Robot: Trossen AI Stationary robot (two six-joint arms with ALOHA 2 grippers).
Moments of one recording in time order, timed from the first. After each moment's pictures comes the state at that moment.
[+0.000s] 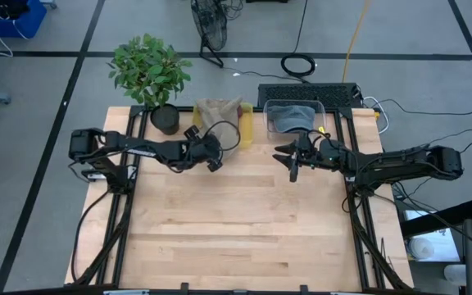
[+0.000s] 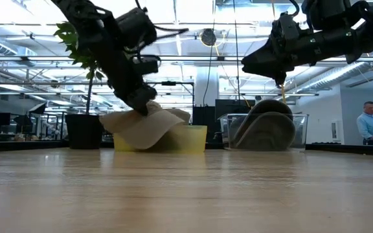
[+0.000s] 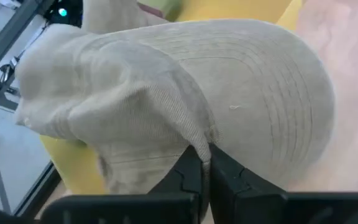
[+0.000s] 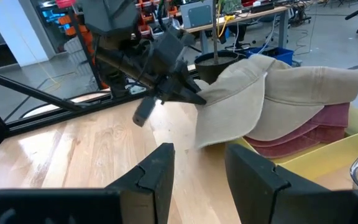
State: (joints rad) left arm 0.15 1.59 0.87 -0.18 -0.65 -0.11; right arm -0.19 1.03 0.34 0.56 0.05 0.22
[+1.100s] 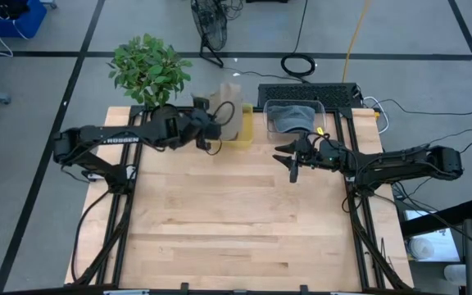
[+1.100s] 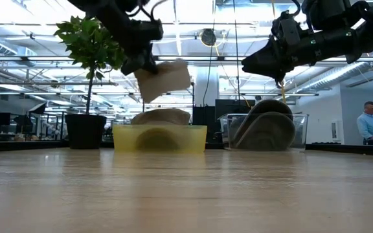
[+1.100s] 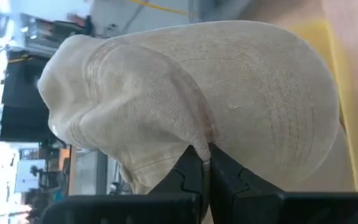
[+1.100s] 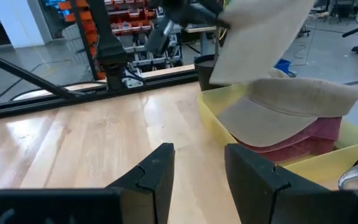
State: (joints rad) left arm 0.28 1.42 1.06 -0.21 -0.54 0.87; right arm -0.19 1.03 0.34 0.55 0.05 0.12
